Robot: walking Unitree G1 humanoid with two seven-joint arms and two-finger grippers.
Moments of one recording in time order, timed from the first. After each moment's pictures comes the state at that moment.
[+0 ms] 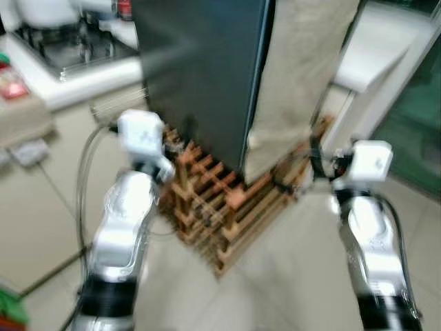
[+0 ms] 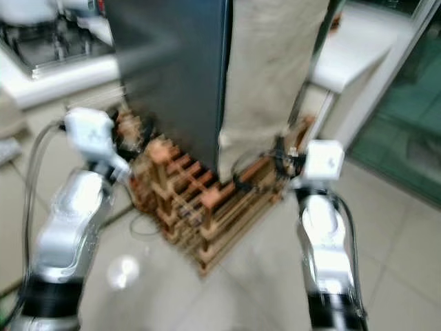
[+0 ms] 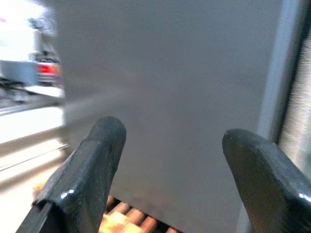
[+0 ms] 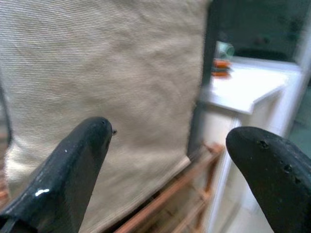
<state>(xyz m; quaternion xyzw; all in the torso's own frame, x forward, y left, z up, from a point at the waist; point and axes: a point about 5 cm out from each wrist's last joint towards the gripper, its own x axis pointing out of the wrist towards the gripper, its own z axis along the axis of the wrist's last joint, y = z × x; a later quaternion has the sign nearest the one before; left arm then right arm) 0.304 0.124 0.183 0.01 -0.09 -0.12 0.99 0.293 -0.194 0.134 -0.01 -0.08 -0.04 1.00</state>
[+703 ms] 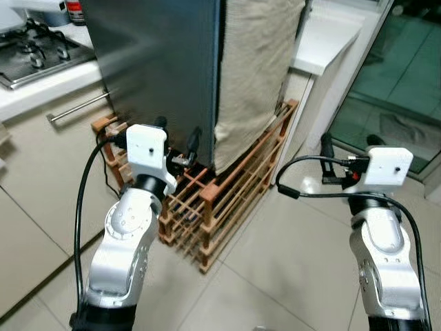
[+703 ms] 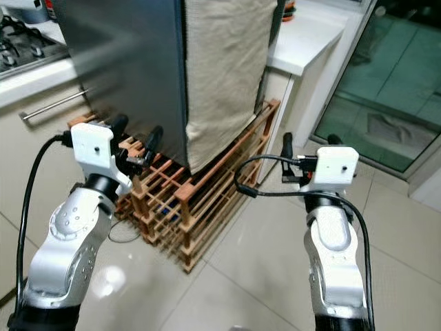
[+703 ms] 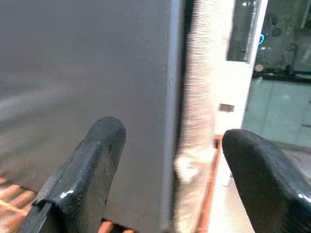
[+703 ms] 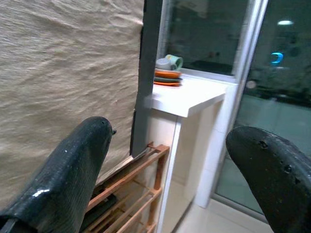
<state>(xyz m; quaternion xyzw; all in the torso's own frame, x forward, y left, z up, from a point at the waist) 0.280 0.119 0.185 -0.01 -0.10 -0.12 0.99 0.272 -0.189 0.163 -0.04 -0.11 -0.03 0.99</state>
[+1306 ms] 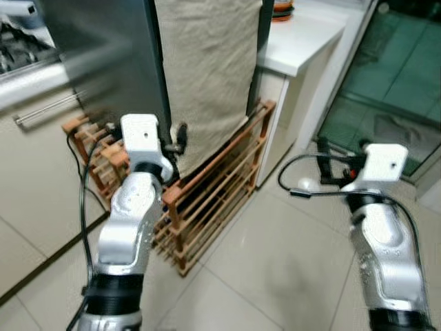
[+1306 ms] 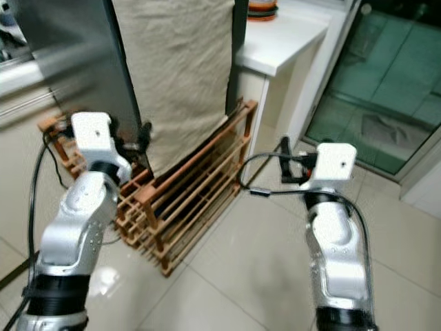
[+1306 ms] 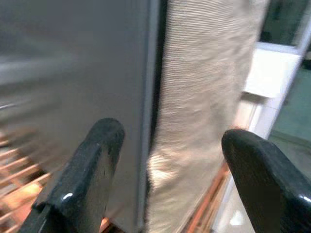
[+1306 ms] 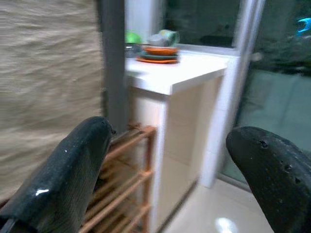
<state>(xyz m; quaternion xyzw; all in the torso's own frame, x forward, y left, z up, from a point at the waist) 0.310 0.142 0.176 -0.03 -0.04 -0.02 1.00 0.279 -0.184 0.151 -0.01 -0.06 0.01 1.00</state>
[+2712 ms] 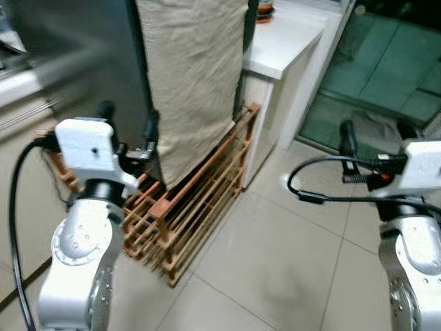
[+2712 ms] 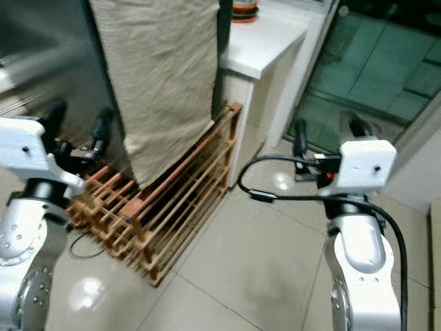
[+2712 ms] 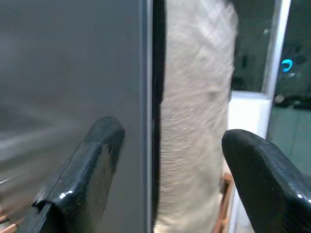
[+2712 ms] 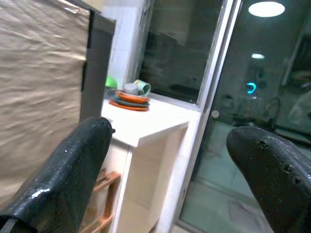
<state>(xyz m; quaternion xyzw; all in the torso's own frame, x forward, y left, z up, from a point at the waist) 0.238 0.161 0.222 0.02 -0.15 -0.02 0.99 0.232 -0.188 0.214 -0.08 -0.17 -0.02 0.98</state>
